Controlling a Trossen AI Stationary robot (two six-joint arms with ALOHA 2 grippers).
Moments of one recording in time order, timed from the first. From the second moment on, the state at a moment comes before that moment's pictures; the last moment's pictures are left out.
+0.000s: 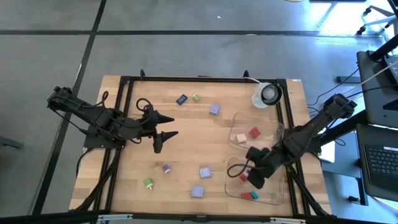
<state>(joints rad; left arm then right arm) -0.41 1.06 1.08 -0.44 -0.66 -0.51 0.68 1.30 1.04 -0.81 0.01 1.31</state>
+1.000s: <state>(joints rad) -0.41 1.07 0.97 -0.74 -0.26 -0.67 0.75 1.30 0.74 -0.51 -0.04 1.56</state>
